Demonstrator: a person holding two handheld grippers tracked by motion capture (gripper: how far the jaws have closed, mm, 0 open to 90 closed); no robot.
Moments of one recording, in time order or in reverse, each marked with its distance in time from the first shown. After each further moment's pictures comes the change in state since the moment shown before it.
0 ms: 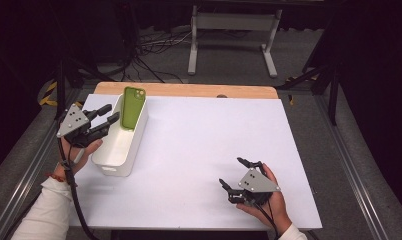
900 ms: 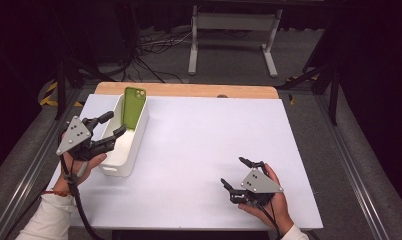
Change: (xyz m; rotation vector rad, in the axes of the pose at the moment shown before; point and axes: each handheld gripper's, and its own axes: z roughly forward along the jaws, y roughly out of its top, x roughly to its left) left arm -0.036 0.008 -0.018 -0.058 -0.038 0.030; right arm -0.001 0.001 -0.004 -0.015 -0.010 0.002
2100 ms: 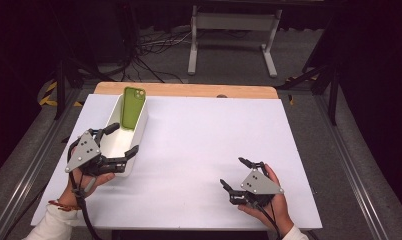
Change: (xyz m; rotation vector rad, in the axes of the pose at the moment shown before) left arm -0.040 -0.003 -0.003 -0.013 -0.075 -0.002; right arm 0.001 0.003 -0.004 -0.011 0.005 -0.006
